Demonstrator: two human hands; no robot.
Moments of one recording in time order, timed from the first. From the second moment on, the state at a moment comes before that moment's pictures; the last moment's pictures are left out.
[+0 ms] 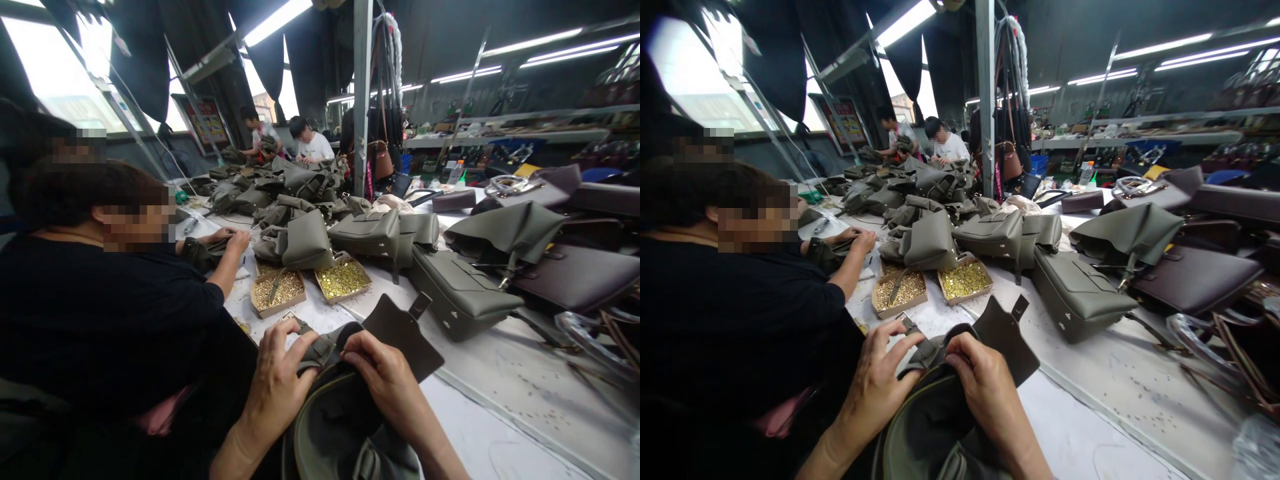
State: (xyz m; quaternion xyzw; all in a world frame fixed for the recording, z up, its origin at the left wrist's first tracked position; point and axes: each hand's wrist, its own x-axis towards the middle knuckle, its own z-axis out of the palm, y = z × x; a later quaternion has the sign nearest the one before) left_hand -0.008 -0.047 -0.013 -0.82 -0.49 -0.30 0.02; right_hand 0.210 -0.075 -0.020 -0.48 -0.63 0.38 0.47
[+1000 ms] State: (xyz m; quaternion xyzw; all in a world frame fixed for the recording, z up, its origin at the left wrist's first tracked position) left_hand -0.020 -0.012 -0.021 -0.71 -0.48 -0.25 -0.45; right_hand 0.213 -0.040 -0.023 -0.52 -0.67 0.37 0.37
